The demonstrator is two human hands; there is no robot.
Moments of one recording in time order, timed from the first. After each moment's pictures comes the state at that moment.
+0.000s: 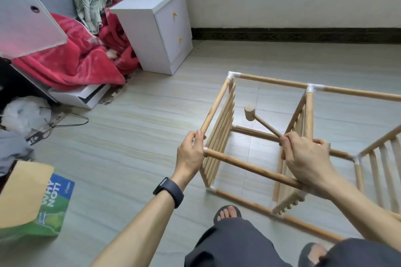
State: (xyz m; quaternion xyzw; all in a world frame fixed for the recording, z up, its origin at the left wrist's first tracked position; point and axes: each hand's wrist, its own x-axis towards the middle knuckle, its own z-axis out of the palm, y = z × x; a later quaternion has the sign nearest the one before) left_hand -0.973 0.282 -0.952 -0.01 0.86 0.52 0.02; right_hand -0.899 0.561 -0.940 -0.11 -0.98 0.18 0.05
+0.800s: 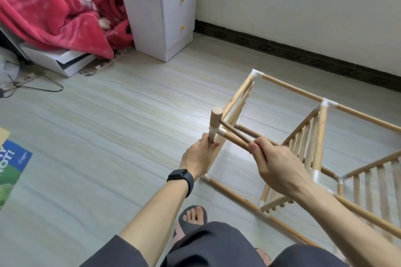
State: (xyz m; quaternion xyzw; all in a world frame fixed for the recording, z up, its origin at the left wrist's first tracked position) left_hand -0.982 0.345 -0.995 0.06 0.93 0.35 0.10; right_hand -0.904 0.541 -0.891 0.09 -0.98 0.19 0.07
